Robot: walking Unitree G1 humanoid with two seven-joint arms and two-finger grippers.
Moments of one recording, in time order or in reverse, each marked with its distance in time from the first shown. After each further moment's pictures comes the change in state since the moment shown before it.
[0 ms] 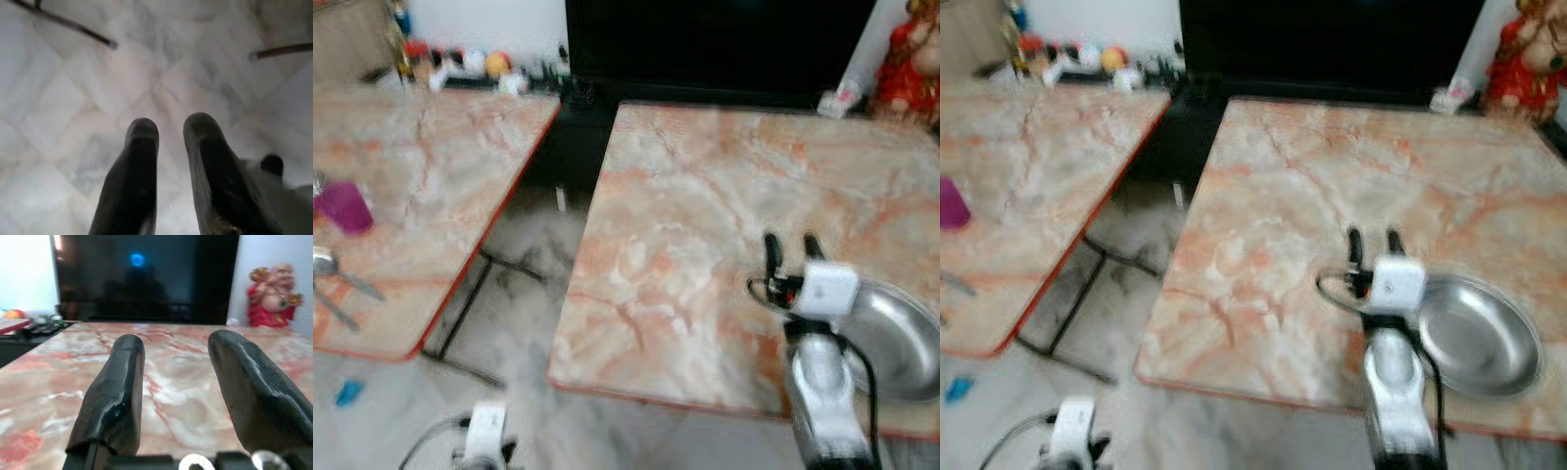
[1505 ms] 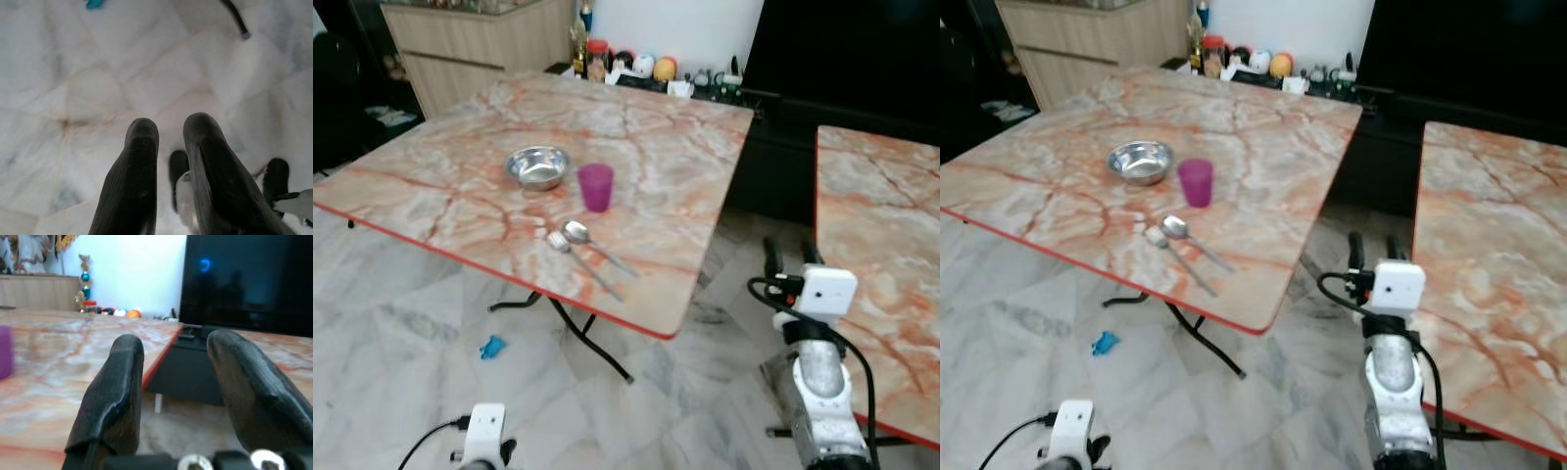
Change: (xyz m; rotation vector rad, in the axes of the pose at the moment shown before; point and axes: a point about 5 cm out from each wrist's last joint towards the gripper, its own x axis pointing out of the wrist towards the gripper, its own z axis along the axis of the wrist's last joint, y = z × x) left arm -0.001 0.004 -0.002 -0.006 0.005 0.014; right arm 0.004 0.009 0.000 0.036 -0.002 0.018
